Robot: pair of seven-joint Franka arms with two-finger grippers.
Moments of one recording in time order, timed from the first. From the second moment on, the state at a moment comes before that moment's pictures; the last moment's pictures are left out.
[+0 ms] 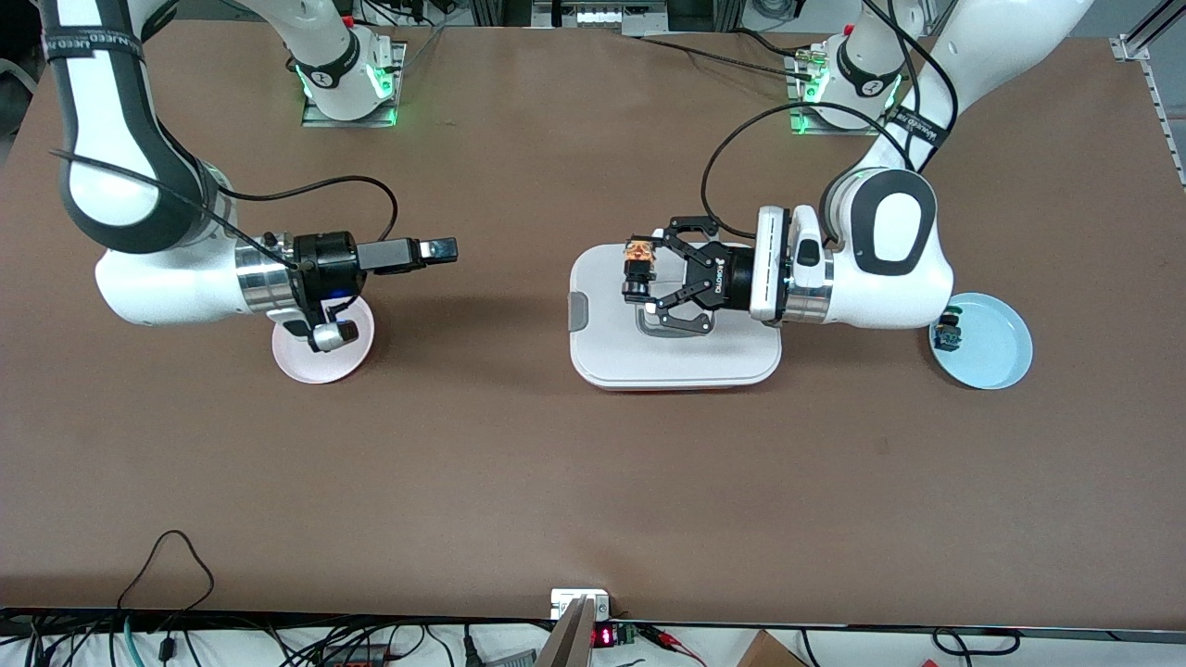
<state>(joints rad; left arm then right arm) 0.14 0.45 -0.60 -1.77 -1.50 2.01 1.98 0.26 0.35 -0.09 -1.76 1.43 1.59 -0.13</state>
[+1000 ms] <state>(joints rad) -0.04 0.45 -0.60 -1.76 -1.76 2.27 2.08 0.40 0.47 -0.09 -1.76 1.71 1.61 -0.38</state>
